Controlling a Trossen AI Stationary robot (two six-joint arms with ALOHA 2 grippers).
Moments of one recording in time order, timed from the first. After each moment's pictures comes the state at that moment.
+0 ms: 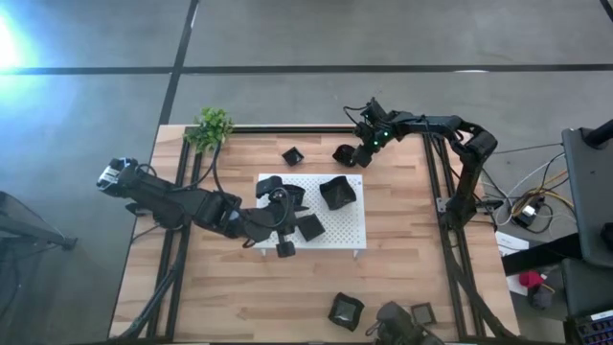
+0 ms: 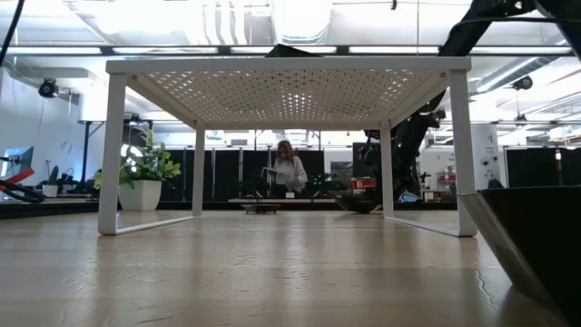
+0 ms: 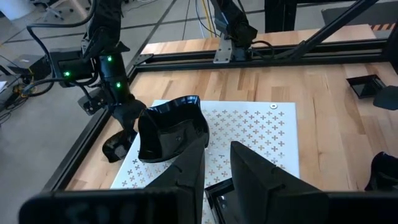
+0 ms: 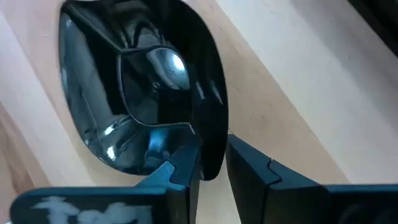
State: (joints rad) left arm -0.35 1.45 1.40 -0.48 -0.61 -0.13; right arm -0.85 1.87 1.08 -0.42 -0.31 -0.14
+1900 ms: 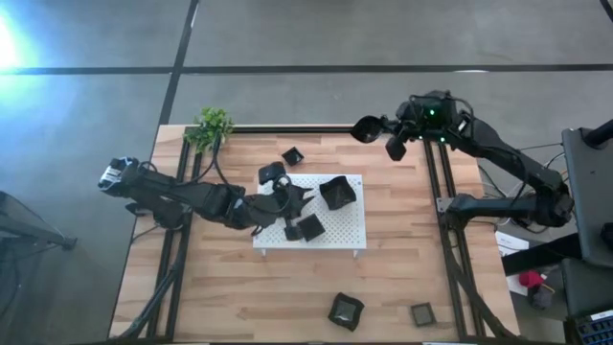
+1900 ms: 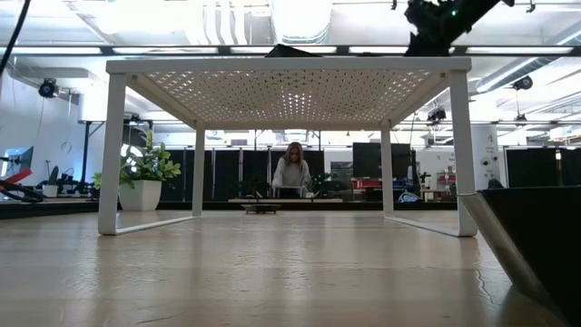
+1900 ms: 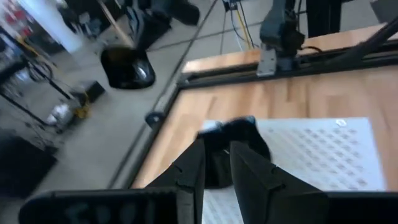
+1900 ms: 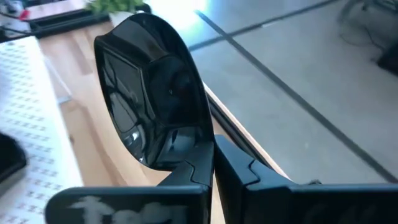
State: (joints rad) left arm -0.28 1.46 1.40 -0.36 -0.71 0.08; right arm -0.67 1.03 1.07 -0.60 -0.05 -0.08
